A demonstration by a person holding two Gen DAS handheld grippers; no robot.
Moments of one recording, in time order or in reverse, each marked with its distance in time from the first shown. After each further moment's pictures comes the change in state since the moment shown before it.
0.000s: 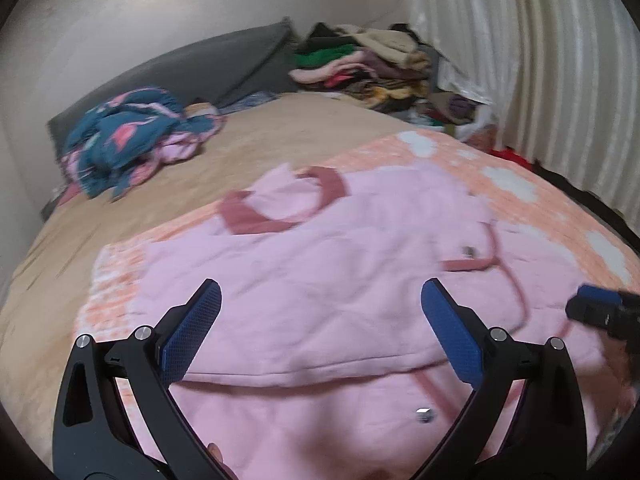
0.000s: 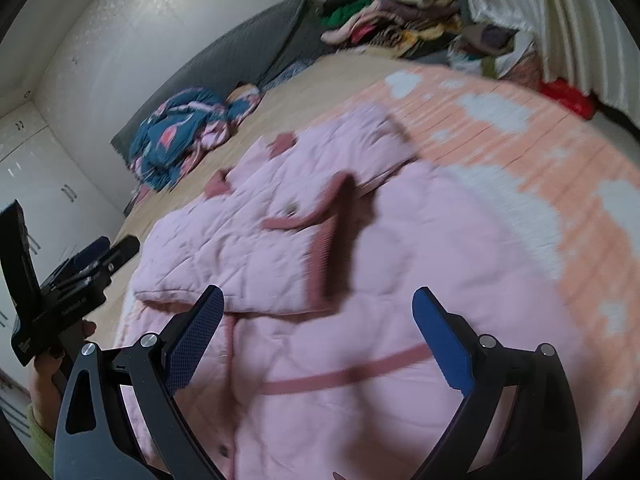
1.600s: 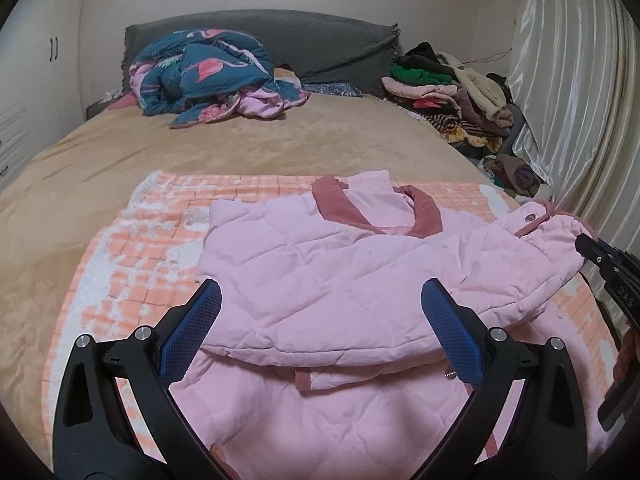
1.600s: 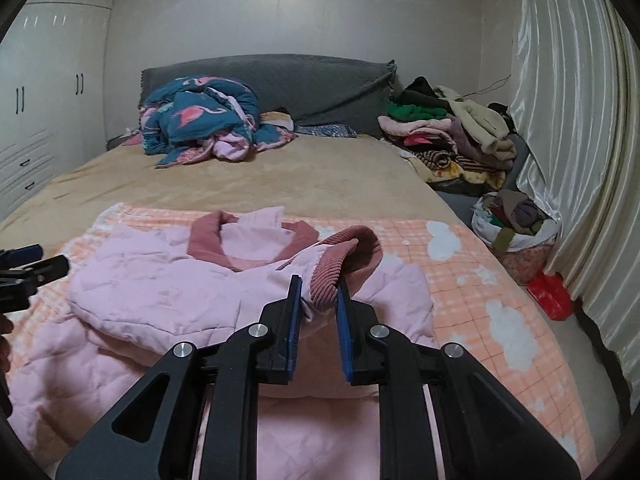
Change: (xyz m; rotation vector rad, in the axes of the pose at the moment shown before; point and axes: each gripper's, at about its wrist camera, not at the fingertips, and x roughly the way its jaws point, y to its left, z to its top) left arm 0.015 0.113 -0.014 -0.392 0.012 0.061; right arm 0.059 0.102 0.097 -0.578 -0.223 -0.215
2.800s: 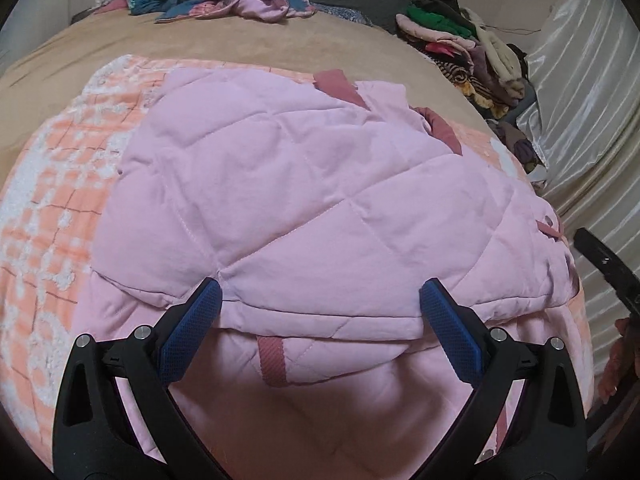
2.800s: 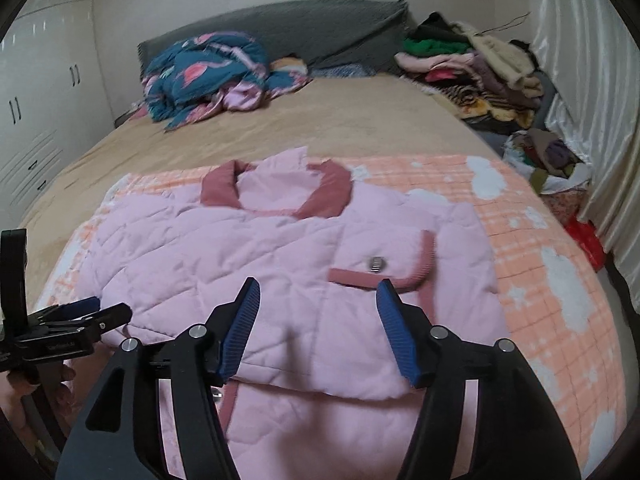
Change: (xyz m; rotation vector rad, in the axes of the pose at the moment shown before) left arm 0.088 0.017 -0.043 -0.150 0.274 -0.100; right arm 0.073 0.026 -0.010 0.081 0.234 0.130
